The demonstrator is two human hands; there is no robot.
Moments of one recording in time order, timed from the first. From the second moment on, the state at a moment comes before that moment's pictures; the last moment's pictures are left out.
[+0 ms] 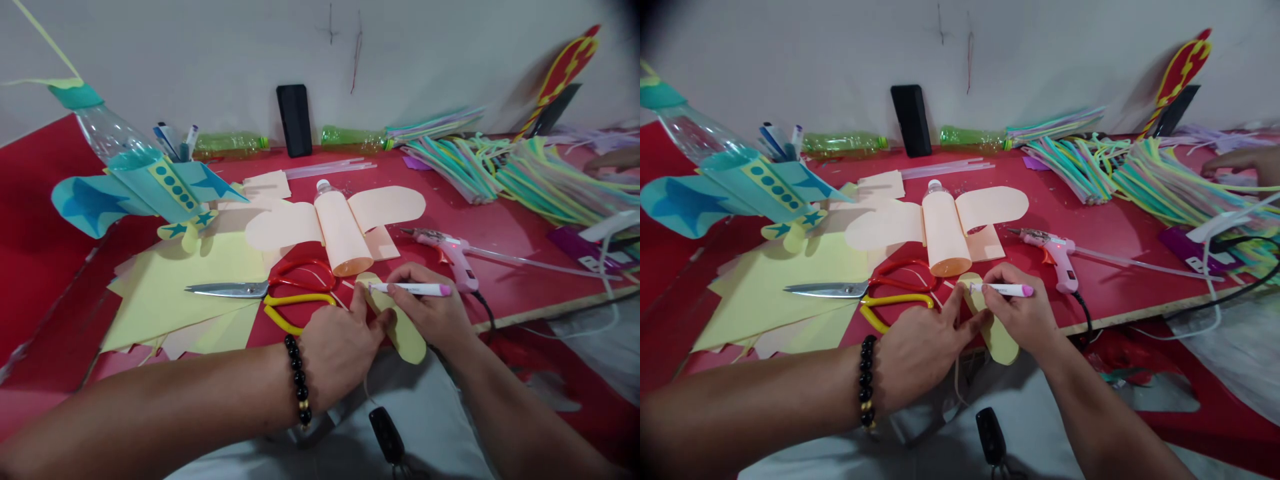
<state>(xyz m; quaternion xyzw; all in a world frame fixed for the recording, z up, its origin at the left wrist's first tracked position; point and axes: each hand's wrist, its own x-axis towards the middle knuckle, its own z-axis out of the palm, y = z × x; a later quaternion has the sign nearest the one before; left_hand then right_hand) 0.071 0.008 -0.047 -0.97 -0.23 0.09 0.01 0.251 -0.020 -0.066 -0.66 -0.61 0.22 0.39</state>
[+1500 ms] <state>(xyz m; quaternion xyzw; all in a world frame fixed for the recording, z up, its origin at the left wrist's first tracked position) 0.071 0.008 -0.048 -0.96 -0.24 0.11 0.01 0.252 -0.022 -0.068 -0.68 -0.57 0.20 0.42</state>
